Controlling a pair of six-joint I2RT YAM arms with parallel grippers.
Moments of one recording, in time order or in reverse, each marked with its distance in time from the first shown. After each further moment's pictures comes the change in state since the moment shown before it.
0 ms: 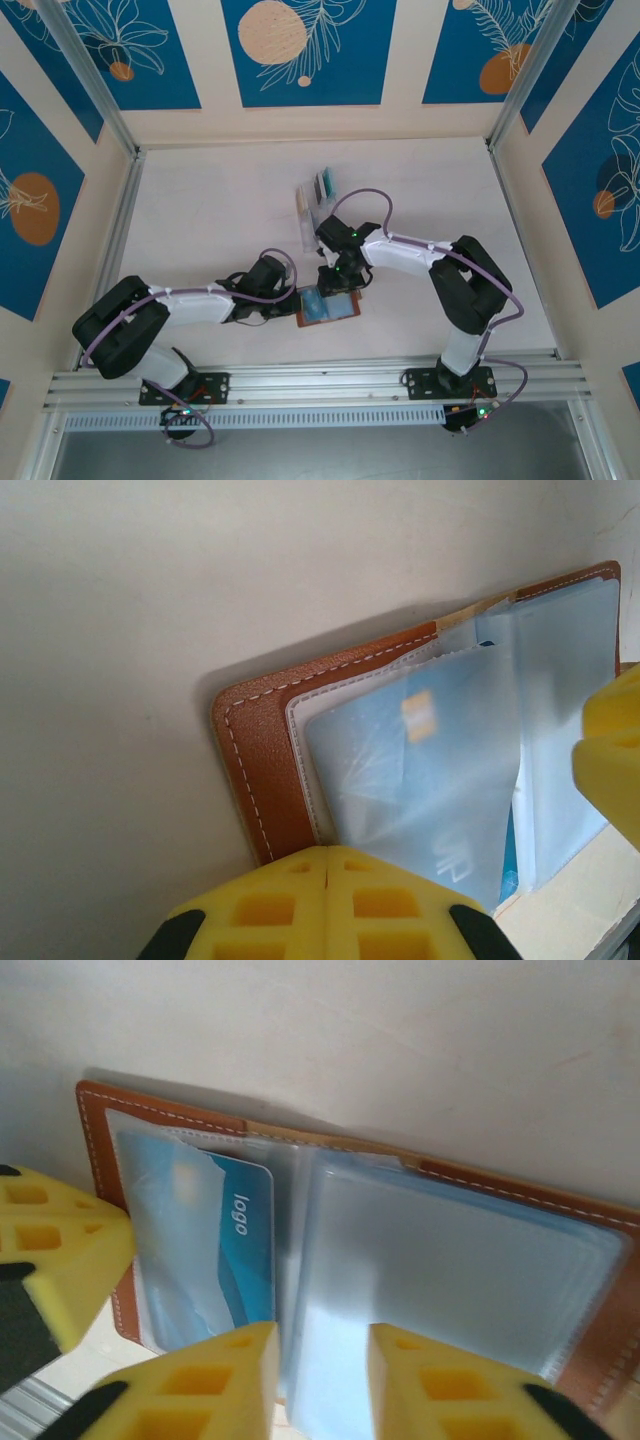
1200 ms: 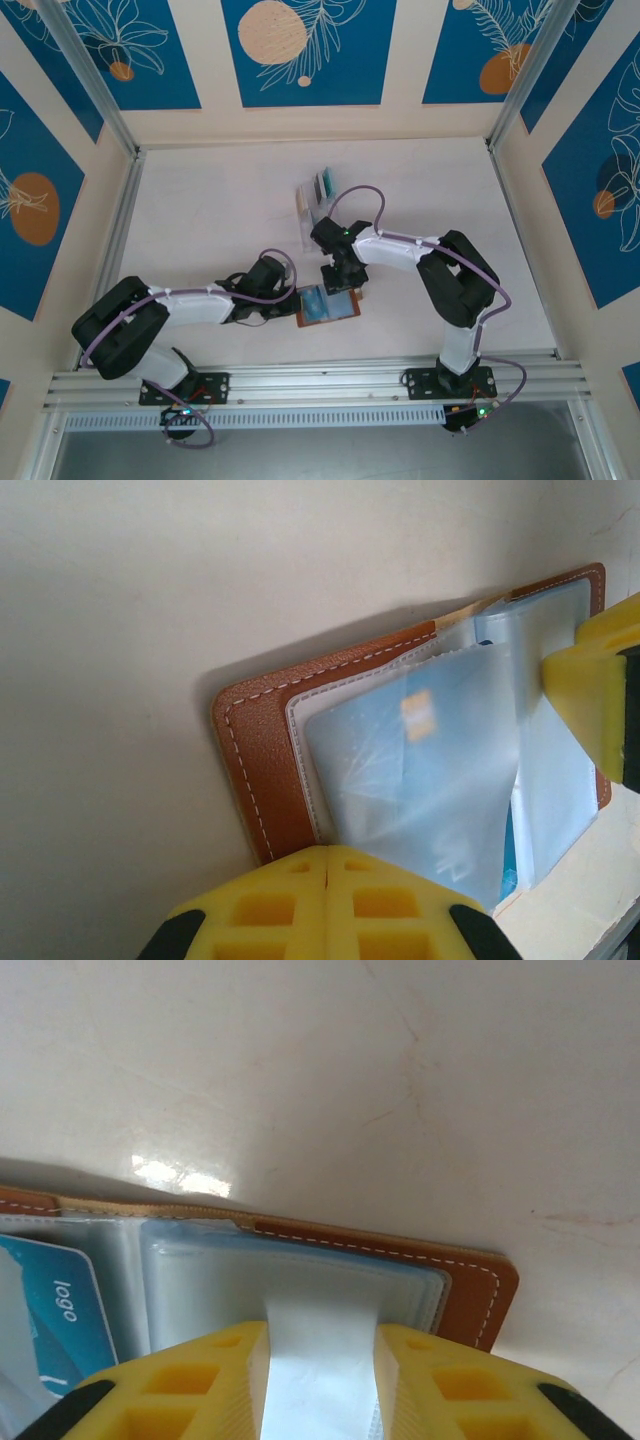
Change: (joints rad) left arm 0.000 -0.005 -0.006 0.009 0.000 0.000; right arm 0.016 0.084 0.053 -0.061 0.198 0.011
